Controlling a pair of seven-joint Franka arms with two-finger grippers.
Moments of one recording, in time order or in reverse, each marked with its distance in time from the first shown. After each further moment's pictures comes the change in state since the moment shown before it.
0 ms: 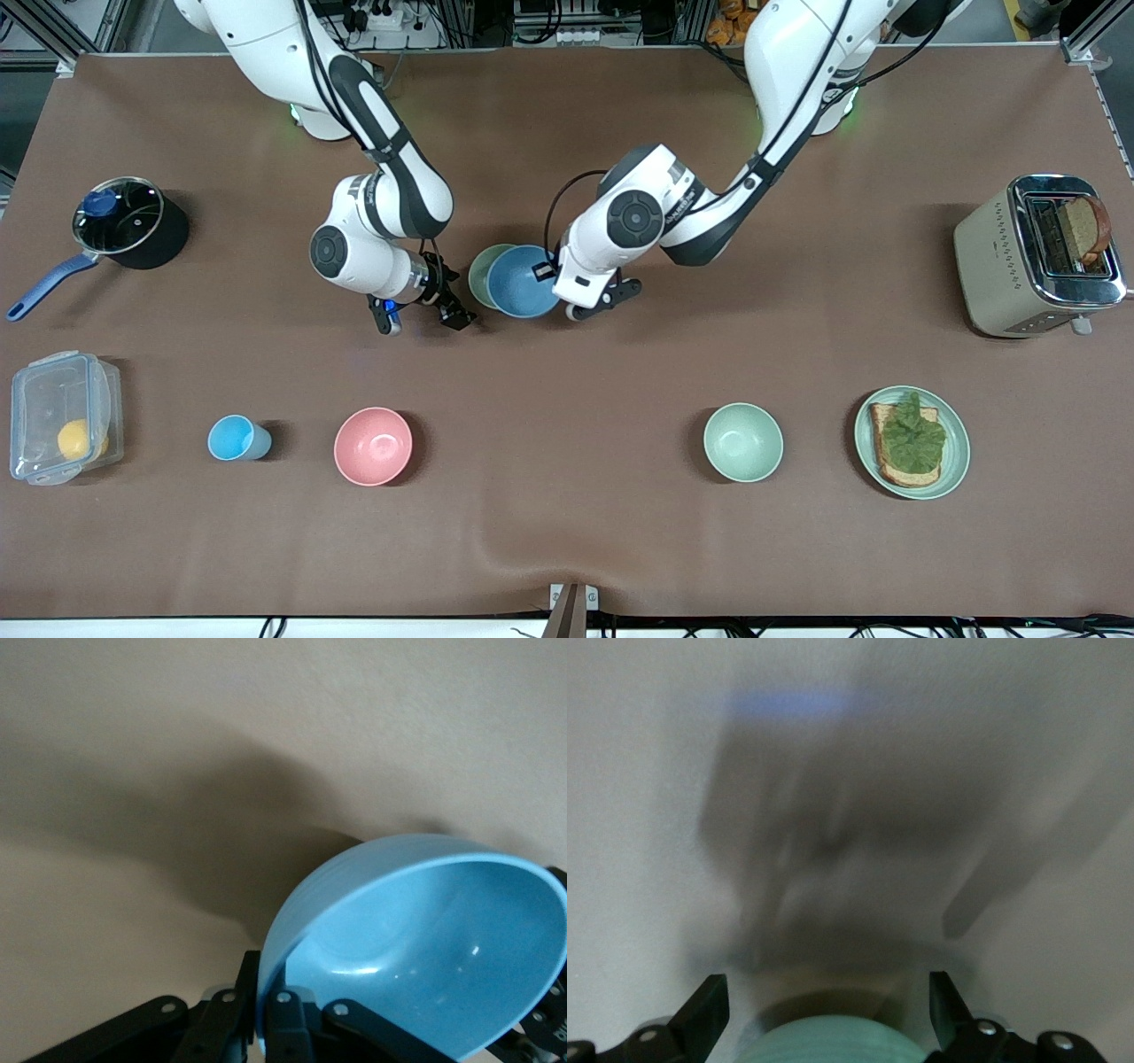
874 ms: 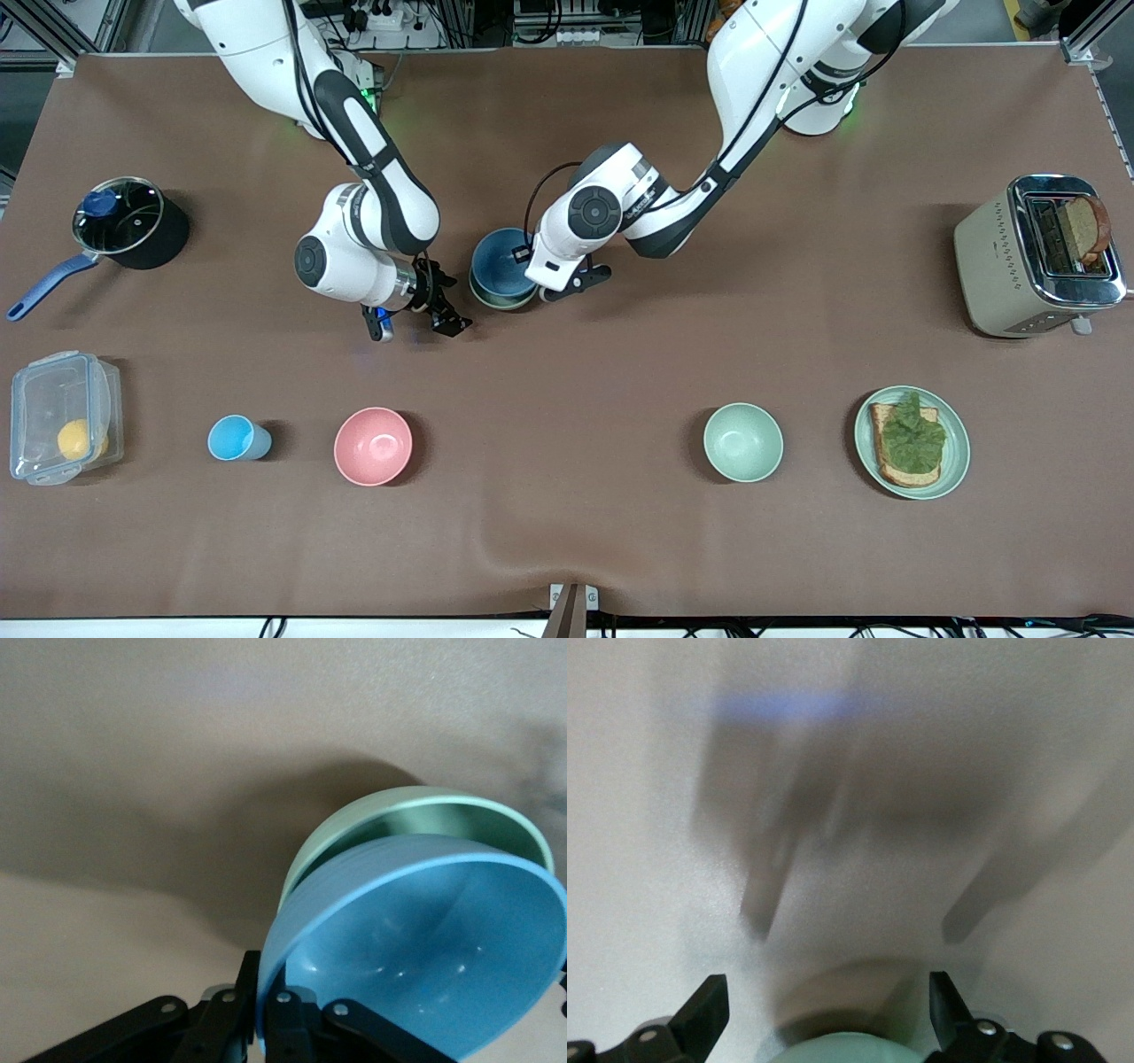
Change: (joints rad) left arm -0.080 0.087 0.003 0.004 0.000 0.026 -0.011; right arm -0.031 0.011 -0.006 0.009 0.053 -0.022 -0.074
